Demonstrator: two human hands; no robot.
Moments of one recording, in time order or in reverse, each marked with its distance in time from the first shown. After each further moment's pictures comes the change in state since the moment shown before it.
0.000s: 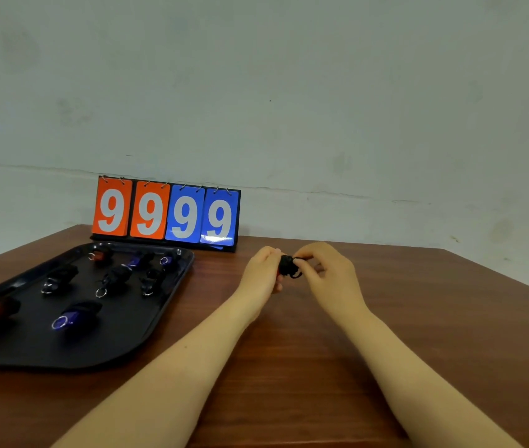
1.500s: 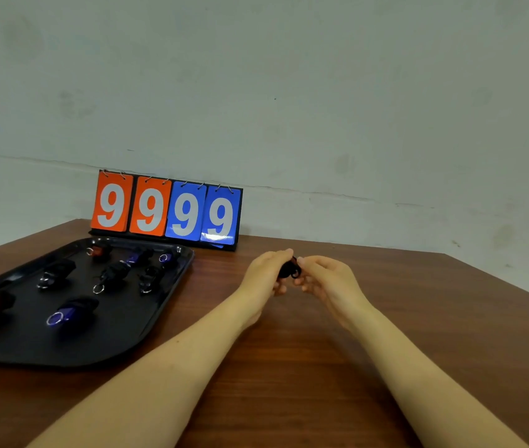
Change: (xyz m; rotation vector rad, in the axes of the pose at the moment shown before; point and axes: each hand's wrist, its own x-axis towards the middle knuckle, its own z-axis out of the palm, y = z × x) left_hand -0.004 -0.002 0.000 -0.130 -0.048 -0.070; right_hand 0.004 -0.003 0.000 0.763 -0.175 0.595
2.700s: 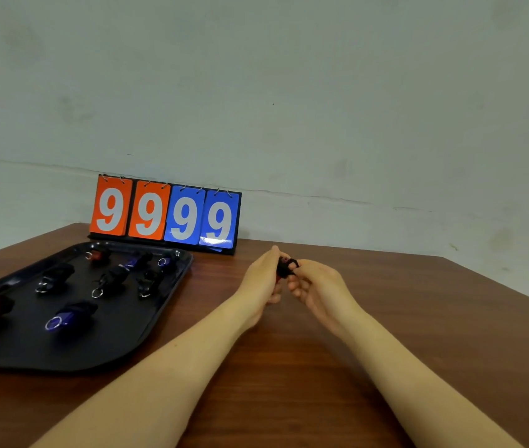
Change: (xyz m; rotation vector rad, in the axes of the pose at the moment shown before) left_hand 0.000 0.003 0.001 -0.023 0.020 -0.034; right_hand -0.002 -0.003 0.013 0.223 -0.054 0.097
